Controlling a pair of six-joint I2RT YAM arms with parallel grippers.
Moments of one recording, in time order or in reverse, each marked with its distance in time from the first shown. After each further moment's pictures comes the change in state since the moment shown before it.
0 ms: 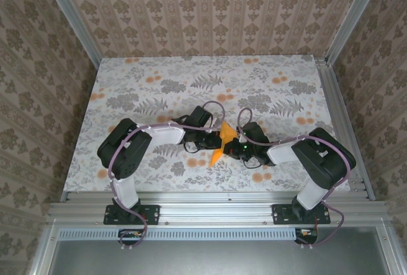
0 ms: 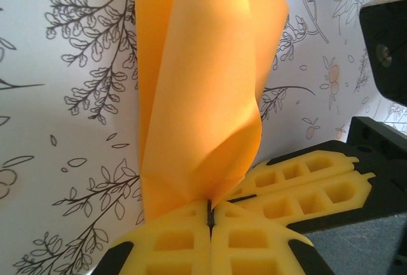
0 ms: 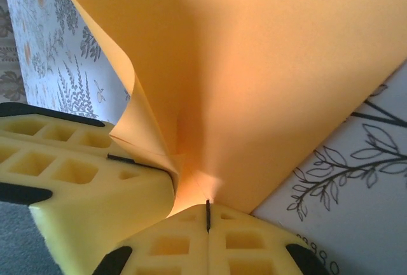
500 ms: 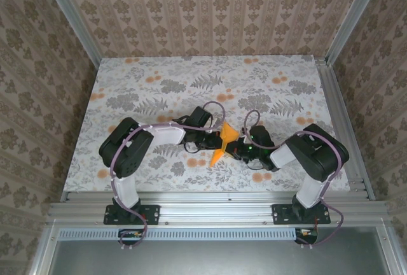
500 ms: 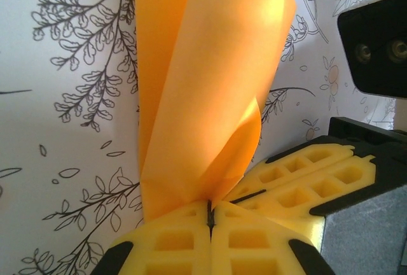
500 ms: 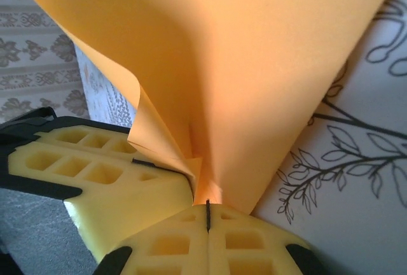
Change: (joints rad) left arm 0.002 0.019 -0.005 0.028 0.024 -0.003; right arm -0.055 0.093 -0.104 0.354 -0.111 0.186
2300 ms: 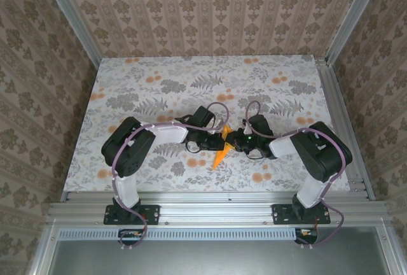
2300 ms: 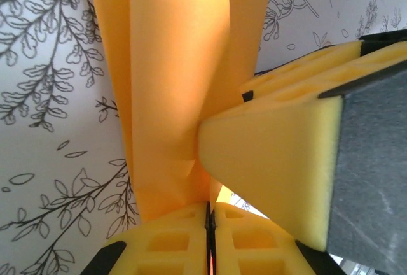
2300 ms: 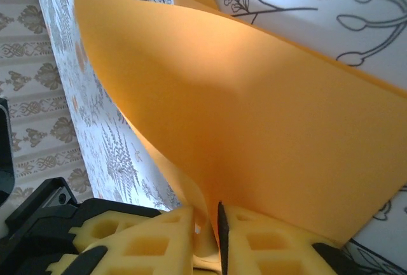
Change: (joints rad) left arm -0.016 0.021 0.046 -0.066 0.022 0.075; right arm -0.056 -0.027 0.163 -0.299 0.013 -0.069
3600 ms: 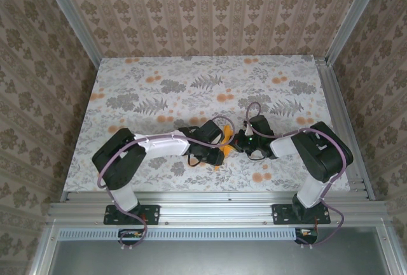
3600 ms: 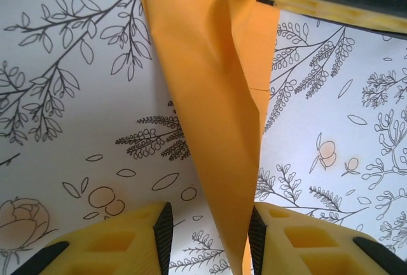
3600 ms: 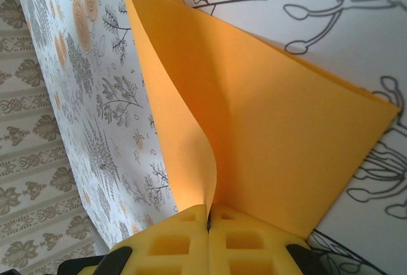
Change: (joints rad) left arm -0.177 -0.140 -0.061 -0.208 -0.328 0.030; right arm -0.016 -0.007 -0.003 -0.053 0.000 -0.042
